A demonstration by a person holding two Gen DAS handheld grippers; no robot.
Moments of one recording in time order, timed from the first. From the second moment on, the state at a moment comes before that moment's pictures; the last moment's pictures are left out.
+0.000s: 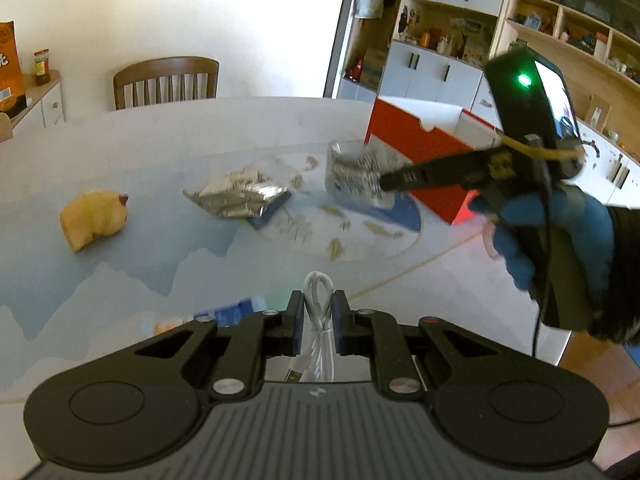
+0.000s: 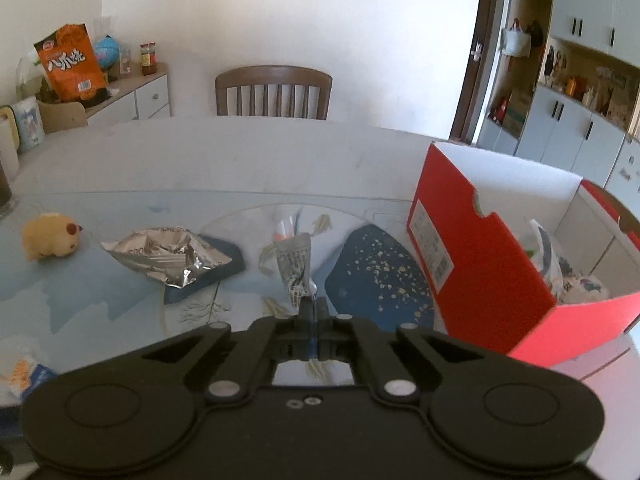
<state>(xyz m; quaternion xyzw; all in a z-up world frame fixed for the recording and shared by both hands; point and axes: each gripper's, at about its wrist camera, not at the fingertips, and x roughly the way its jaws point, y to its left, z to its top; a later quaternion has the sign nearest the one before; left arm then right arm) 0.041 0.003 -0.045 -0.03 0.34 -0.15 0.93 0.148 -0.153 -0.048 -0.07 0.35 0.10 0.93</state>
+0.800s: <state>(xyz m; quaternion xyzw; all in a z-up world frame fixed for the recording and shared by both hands) 0.088 -0.048 0.007 -0.05 0.34 -0.17 0.92 0.129 -0.232 0.008 0.02 0.40 0.16 0.90</state>
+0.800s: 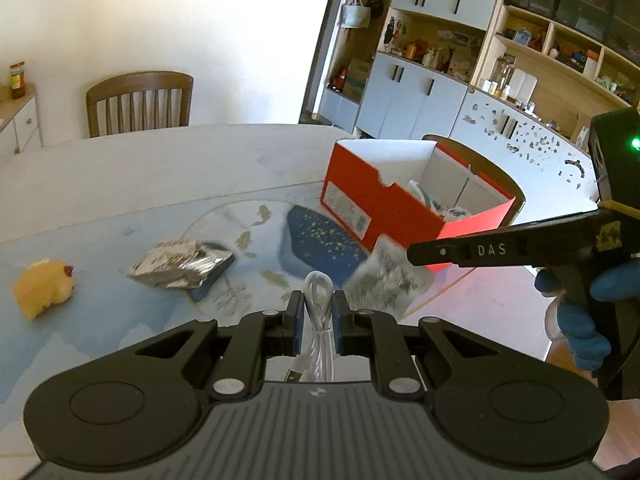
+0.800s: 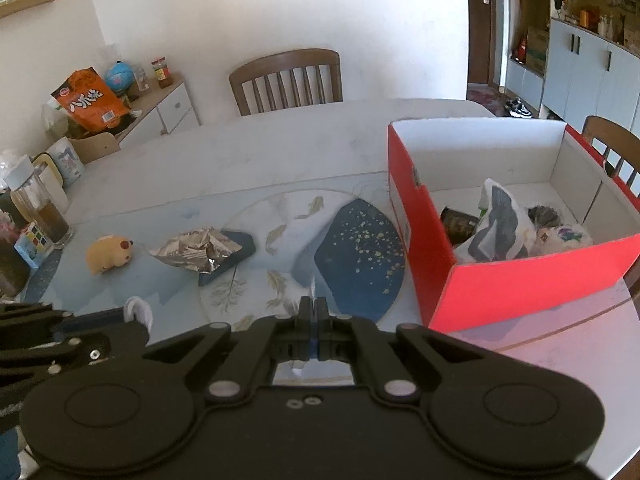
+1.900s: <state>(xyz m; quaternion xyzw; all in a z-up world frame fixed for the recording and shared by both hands) 0.112 -0.061 -0.020 -0.06 0.37 -0.13 0.92 0.152 -0.231 -0.058 -0.19 0.41 0.36 0.81</state>
